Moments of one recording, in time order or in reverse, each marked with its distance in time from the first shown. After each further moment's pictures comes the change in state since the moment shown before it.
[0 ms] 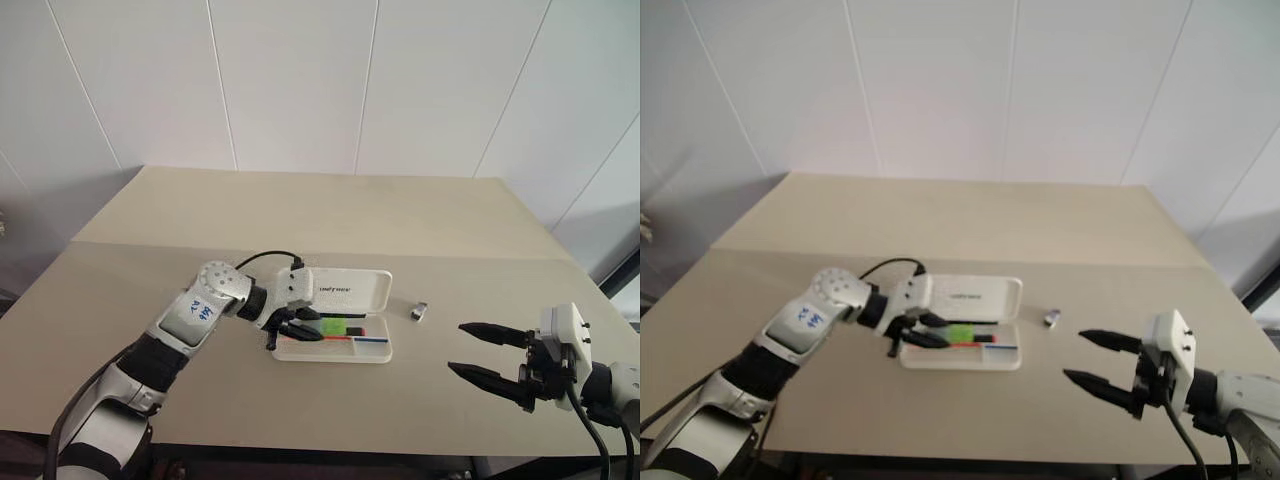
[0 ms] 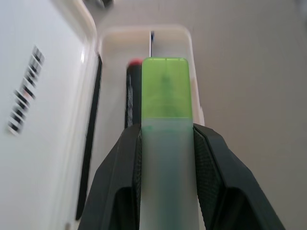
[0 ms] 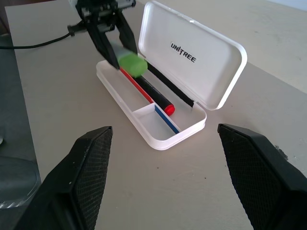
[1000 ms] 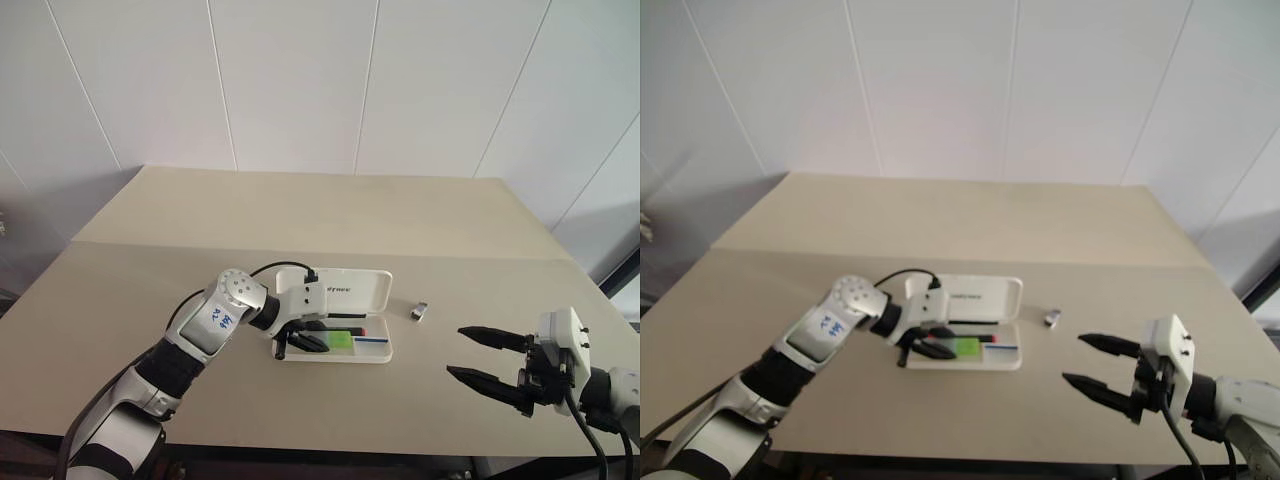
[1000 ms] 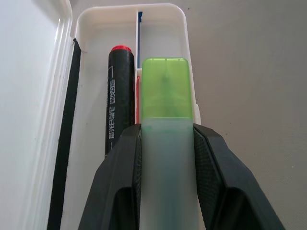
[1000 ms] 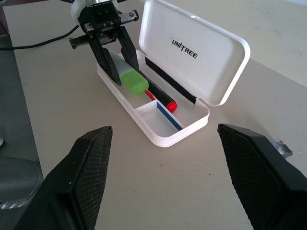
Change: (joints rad) left arm 0.005 -0.067 -0.029 -0.017 0.104 0.055 0.002; right arm 0.035 0.008 0.000 -0.024 0.001 0.000 -0.021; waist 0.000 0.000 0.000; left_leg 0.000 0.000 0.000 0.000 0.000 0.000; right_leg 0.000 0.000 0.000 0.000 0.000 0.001
